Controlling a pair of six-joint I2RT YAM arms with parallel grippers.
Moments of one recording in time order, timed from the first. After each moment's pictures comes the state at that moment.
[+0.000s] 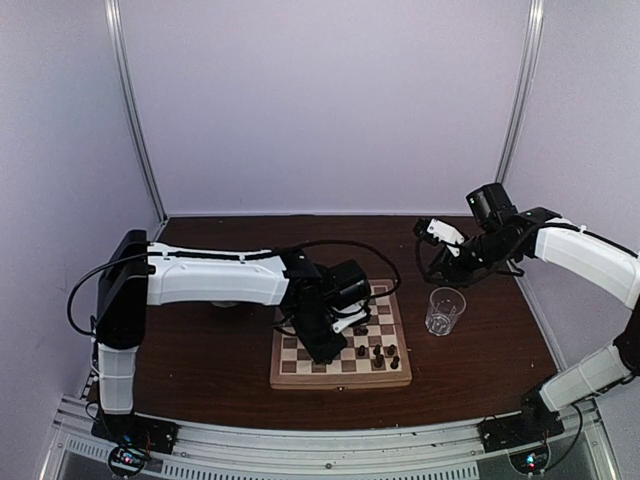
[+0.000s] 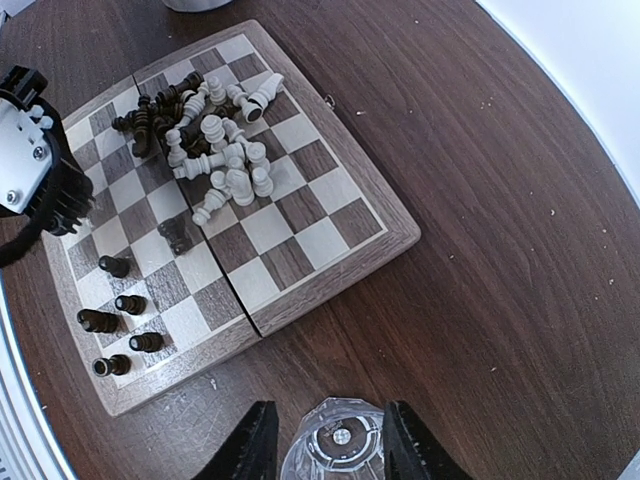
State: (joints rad) left arm -1.15 2.07 1.66 -0.95 -0.04 -0.11; right arm 0.38 1.35 1.10 -0.68 -0.36 -0.55
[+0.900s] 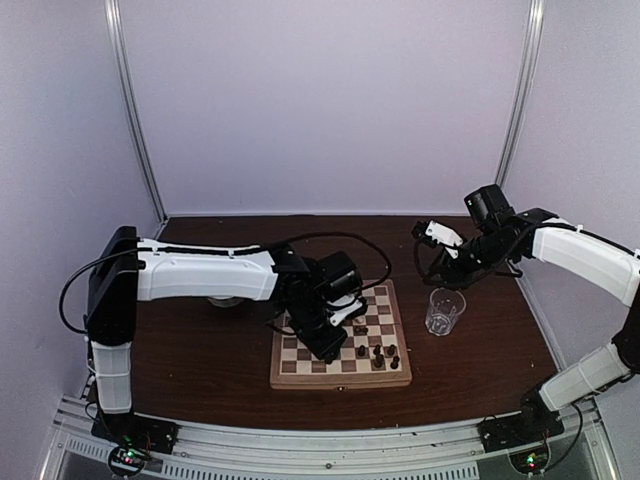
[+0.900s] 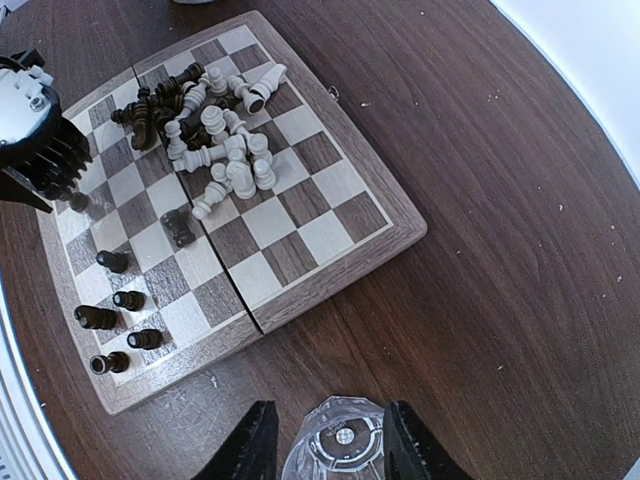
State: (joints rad) left arm -1.12 2.01 1.60 -0.87 0.09 -0.21; right arm 0.38 1.36 1.10 -0.68 -0.36 -0.55
